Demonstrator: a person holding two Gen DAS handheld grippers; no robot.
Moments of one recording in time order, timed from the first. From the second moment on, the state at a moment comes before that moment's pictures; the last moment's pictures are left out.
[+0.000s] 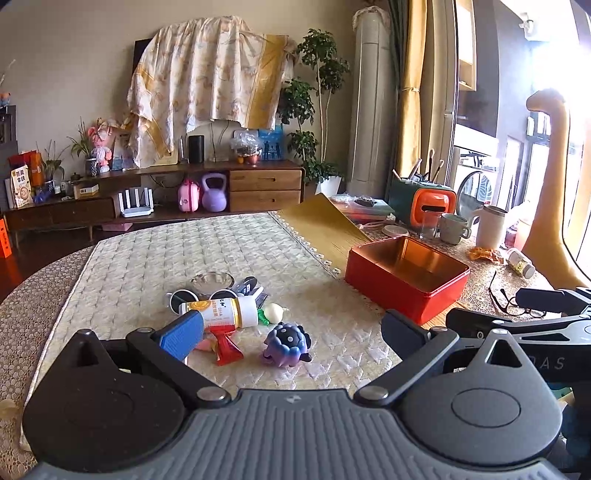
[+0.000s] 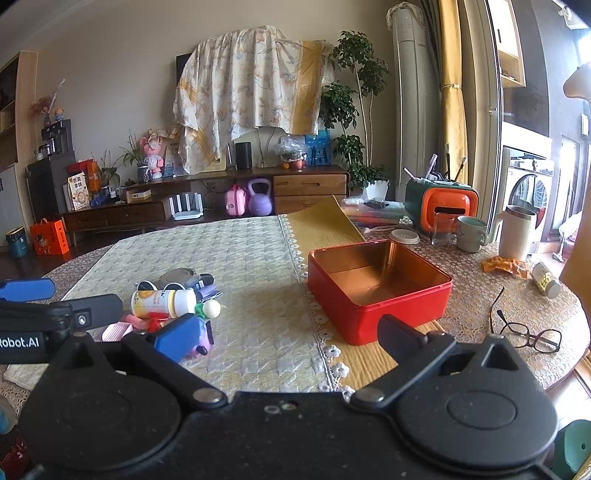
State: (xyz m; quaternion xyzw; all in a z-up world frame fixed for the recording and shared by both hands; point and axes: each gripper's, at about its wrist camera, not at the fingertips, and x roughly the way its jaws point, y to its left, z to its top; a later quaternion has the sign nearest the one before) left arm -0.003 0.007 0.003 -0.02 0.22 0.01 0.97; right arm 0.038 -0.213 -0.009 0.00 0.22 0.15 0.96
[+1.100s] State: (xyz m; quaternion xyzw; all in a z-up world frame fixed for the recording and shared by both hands) left arm 0.077 0.092 -0.048 -0.05 0.31 0.08 0.95; right arm 0.107 -0.163 -0.031 -0.07 0.28 0.24 0.93
